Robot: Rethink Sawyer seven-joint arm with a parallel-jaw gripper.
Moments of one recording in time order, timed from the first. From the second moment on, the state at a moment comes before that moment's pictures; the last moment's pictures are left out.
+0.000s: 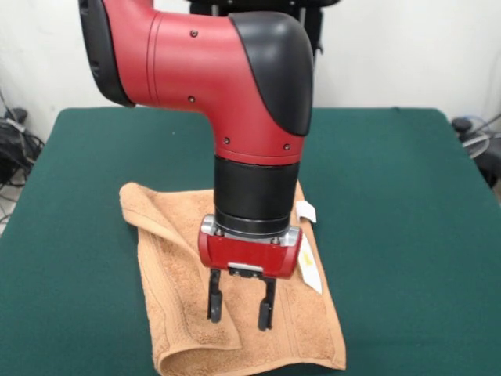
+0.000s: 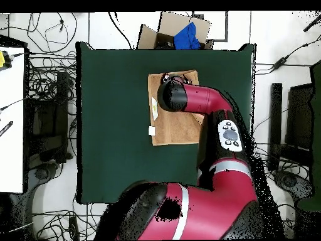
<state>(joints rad) -0.31 -0.34 0.11 1.25 -0.18 0.28 1.79</state>
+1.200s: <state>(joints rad) -0.29 -0.34 0.05 1.25 -0.17 0.28 1.79</state>
